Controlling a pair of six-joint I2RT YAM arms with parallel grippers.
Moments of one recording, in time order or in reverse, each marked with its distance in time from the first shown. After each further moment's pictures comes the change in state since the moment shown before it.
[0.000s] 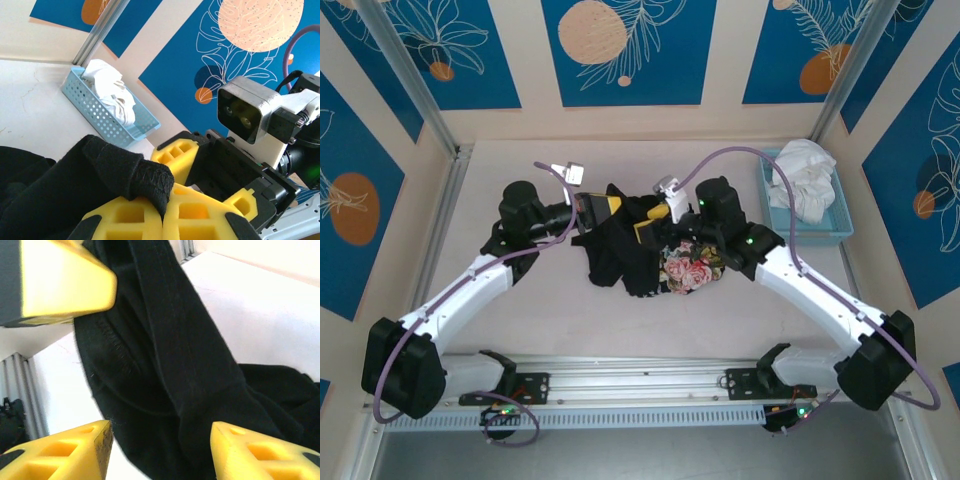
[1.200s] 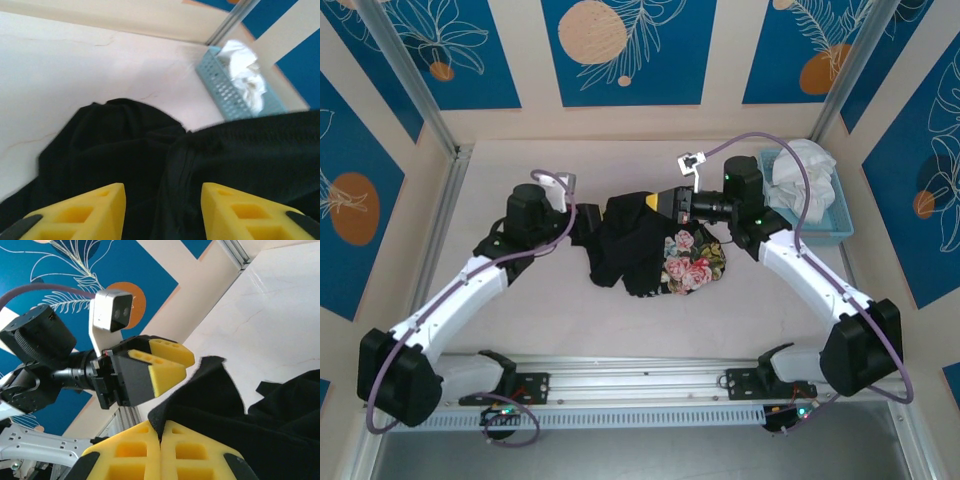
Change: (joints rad) left arm -0.019 -0.060 0.043 -0.511 -0.494 0.264; right arm -0.236 0.074 -0.010 0.285 -0.494 0.535
